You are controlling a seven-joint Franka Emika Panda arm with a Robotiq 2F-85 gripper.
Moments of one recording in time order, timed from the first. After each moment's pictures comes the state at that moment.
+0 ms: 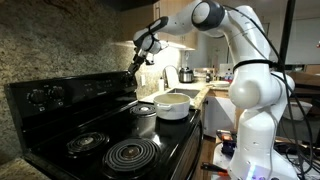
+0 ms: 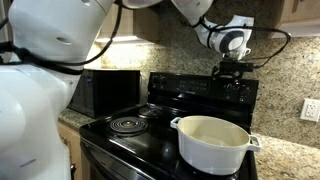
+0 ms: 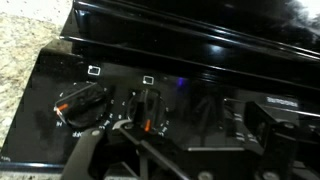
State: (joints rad) arm -0.66 0.41 0.31 -1.54 0.31 2.35 -0.82
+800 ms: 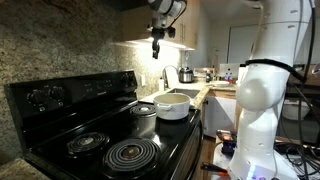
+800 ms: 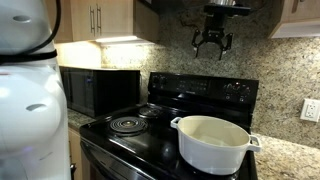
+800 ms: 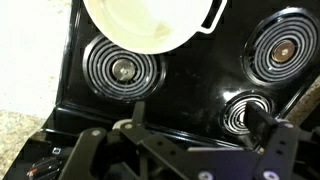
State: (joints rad) arm -0.38 -0.12 -0.06 -1.77 0.14 1.69 -0.77
